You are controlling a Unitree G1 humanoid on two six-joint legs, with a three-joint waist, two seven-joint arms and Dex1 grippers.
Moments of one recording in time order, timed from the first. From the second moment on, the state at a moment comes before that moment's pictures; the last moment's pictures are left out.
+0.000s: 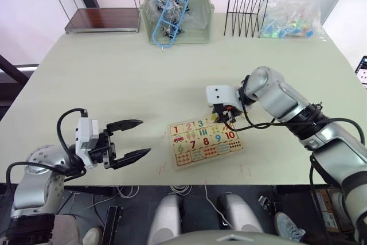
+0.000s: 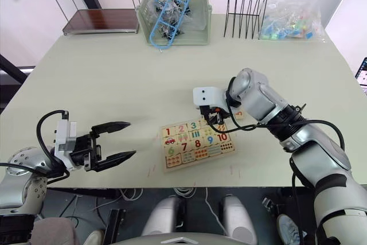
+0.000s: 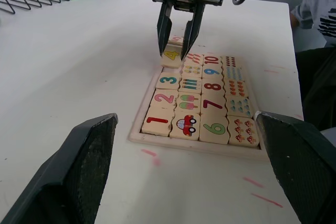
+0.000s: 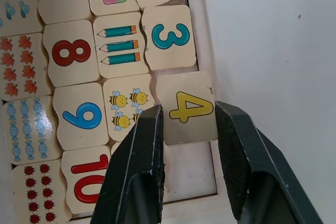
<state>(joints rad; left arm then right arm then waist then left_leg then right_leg) 0.07 0.73 0.29 -0.09 -0.59 0.06 -1.34 -1.02 -0.52 0.69 0.18 -0.11 0.59 1.32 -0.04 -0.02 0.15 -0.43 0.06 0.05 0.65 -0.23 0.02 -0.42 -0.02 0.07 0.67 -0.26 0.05</state>
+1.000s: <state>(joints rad) 0.09 0.73 0.29 -0.01 -0.58 0.00 -1.37 -1.01 -0.47 0.69 0.22 -0.18 0.56 1.34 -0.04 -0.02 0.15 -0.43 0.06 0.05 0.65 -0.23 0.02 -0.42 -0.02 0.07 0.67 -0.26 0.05</state>
